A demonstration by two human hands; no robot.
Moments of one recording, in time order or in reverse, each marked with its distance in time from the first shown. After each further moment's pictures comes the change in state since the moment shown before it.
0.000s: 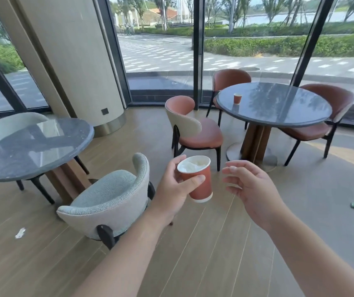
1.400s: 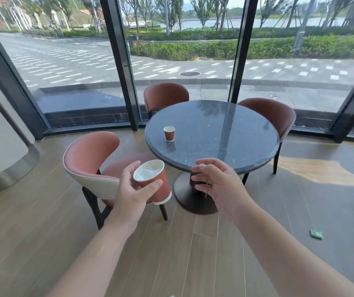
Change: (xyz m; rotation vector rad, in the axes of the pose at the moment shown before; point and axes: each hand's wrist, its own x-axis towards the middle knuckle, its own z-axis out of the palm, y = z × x) left_hand 0.597 -0.083 0.245 -0.003 -0.022 -0.013; right_hand 0.559 -0.094 -0.264 0.078 0.176 0.006
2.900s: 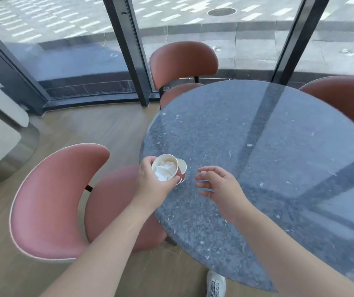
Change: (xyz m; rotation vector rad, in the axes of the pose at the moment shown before) left_hand 0.551 -0.137 0.117 0.682 0.134 -0.062; right_hand 0.584 0.054 -0.040 -0.016 -0.023 0.360
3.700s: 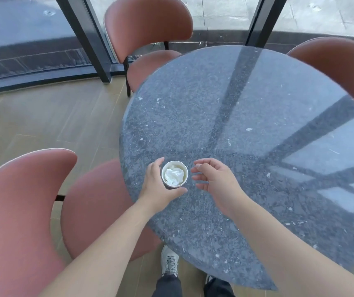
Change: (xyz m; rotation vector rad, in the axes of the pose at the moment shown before) left_hand 0.105 -0.113 0.061 0.089 -0.489 -0.043; right_hand 0.110 0.027 0.030 0.002 0.226 0.093
